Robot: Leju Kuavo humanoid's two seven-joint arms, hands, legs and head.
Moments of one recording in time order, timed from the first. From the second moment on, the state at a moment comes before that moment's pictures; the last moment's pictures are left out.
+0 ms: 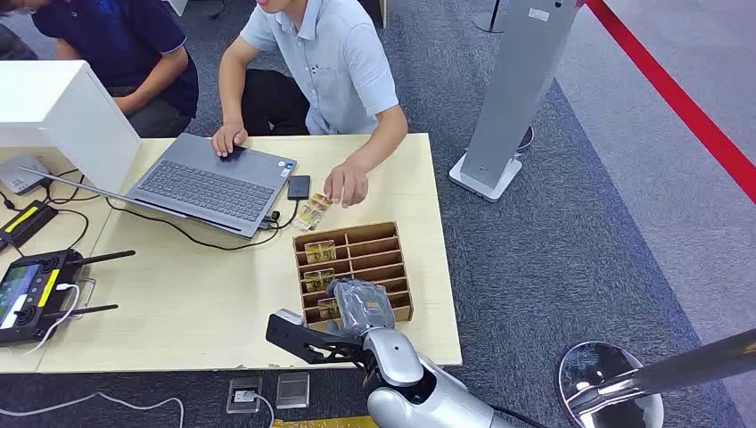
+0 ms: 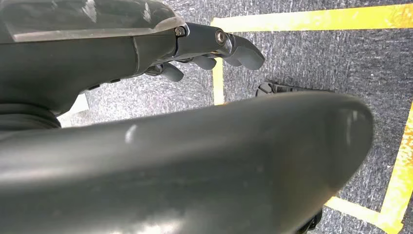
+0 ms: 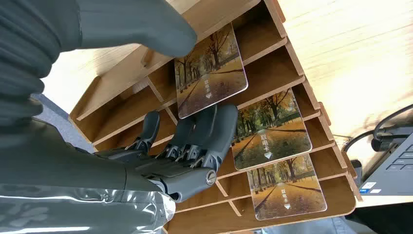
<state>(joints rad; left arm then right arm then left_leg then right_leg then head) -0.11 0.09 -1.22 -0.19 1.40 0.19 0.12 -0.43 0.09 1.01 -1.20 0.82 -0.04 0.70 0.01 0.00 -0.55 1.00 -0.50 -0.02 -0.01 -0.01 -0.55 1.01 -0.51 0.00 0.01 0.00</state>
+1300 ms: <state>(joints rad) -0.11 0.09 -1.22 -0.19 1.39 0.19 0.12 -0.44 0.10 1.02 -1.17 0.78 -0.04 0.70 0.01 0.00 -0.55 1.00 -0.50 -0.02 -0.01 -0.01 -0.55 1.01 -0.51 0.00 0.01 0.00</state>
